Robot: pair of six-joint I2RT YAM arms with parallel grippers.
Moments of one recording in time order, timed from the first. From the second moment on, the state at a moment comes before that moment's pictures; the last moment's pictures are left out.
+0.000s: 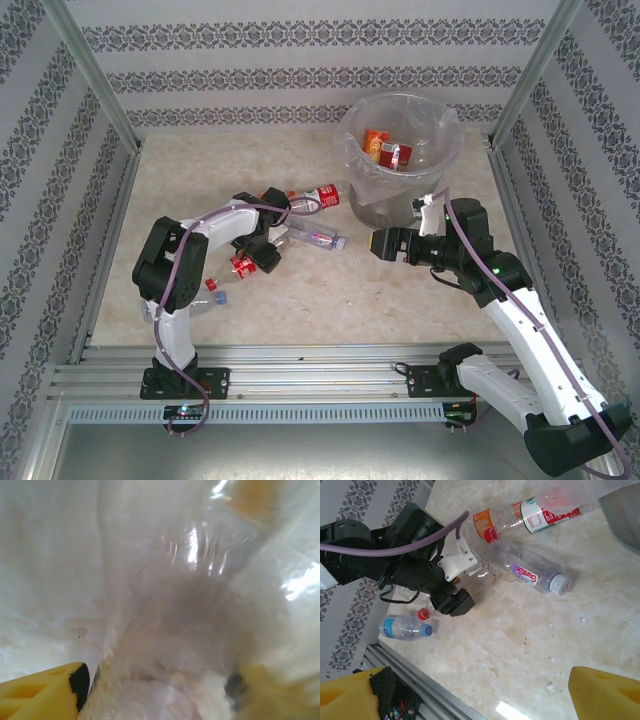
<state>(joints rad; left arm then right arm) -0.44 1.92 1.32 -0.95 -0.16 0.16 0.33 0.87 0.94 -0.71 -0.51 0.50</state>
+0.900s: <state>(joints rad) -0.39 1.63 1.59 -0.94 0.07 -0.13 0.31 0.77 0.95 -0.71 -0.41 0.54</state>
